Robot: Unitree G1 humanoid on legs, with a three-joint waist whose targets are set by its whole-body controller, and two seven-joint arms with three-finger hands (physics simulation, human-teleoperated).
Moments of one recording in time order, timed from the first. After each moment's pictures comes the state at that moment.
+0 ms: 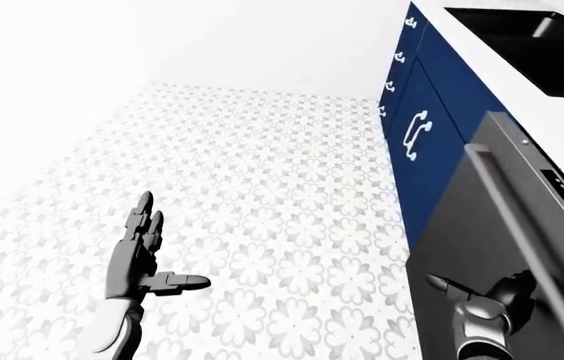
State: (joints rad) left arm 0.10 0.01 0.05 -0.19 0.02 0.09 -0.03; right arm -0.38 -0.56 -0.30 1.20 0.14 -0.04 -0.52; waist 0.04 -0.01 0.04
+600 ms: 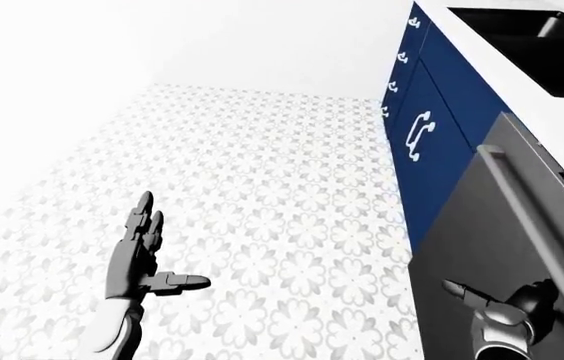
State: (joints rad) left arm 0.09 0.01 0.05 -0.19 0.02 0.09 -0.03; right arm -0.37 -0.62 -0.32 1.23 0.16 -0.01 -0.49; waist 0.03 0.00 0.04
